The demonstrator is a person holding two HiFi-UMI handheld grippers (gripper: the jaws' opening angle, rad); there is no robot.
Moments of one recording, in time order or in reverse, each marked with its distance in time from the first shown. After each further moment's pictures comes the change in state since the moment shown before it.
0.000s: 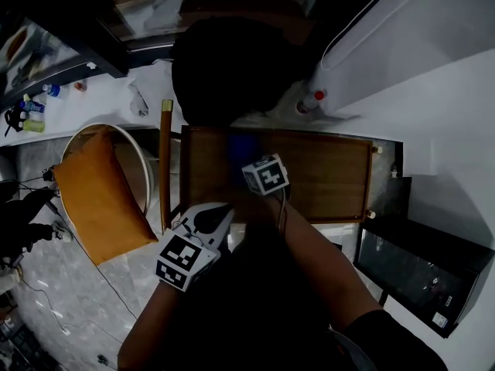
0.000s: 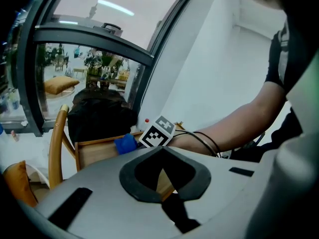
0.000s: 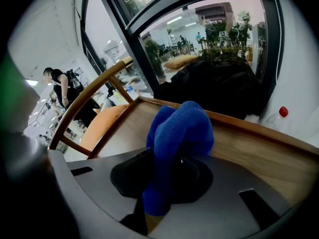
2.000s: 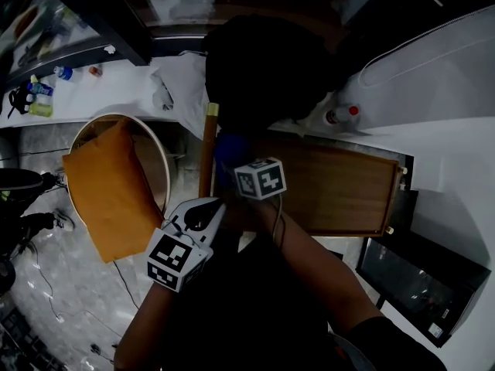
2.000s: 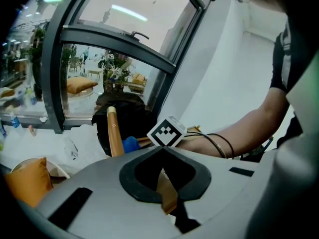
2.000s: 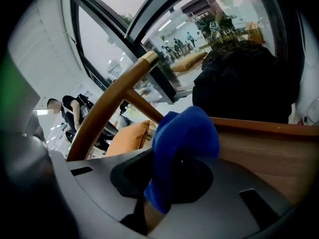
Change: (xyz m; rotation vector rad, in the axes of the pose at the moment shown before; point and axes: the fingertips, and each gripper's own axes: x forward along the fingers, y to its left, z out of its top) left arm -0.063 0.107 -0.007 -0.069 -0.041 0.100; right arm 0.069 0.117 0.072 0.182 -0.065 0.211
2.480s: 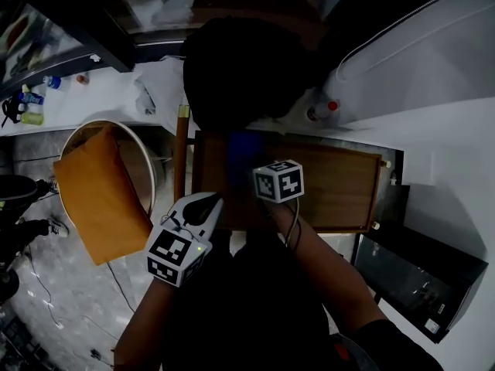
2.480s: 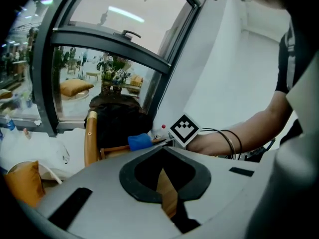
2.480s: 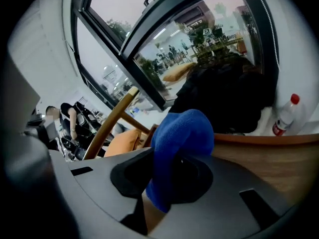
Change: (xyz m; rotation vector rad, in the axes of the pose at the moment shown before) left arm 0.036 -0.036 0.020 0.014 -0.016 -0.004; right arm -0.092 -0.057 0.005 0.040 -0.081 -0.053
